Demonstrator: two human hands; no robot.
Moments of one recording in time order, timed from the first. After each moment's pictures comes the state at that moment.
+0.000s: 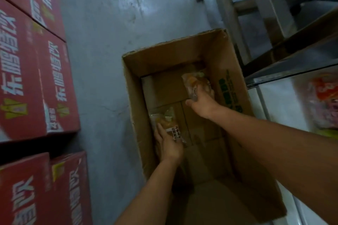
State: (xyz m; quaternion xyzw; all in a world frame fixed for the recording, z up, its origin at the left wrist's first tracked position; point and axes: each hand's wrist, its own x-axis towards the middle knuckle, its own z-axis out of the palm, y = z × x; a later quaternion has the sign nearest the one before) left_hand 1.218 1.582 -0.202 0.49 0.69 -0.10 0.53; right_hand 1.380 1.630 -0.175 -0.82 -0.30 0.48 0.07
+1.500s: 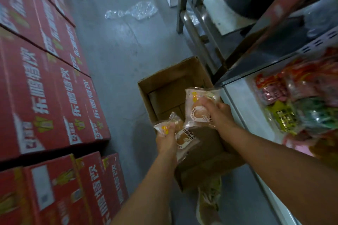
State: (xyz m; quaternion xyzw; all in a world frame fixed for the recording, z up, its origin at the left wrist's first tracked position) left_hand 1.187 1.590 -0.009 0.21 0.71 0.07 0.67; right_hand 1.339 1.541 0.024 -0.76 -0.04 0.48 0.44
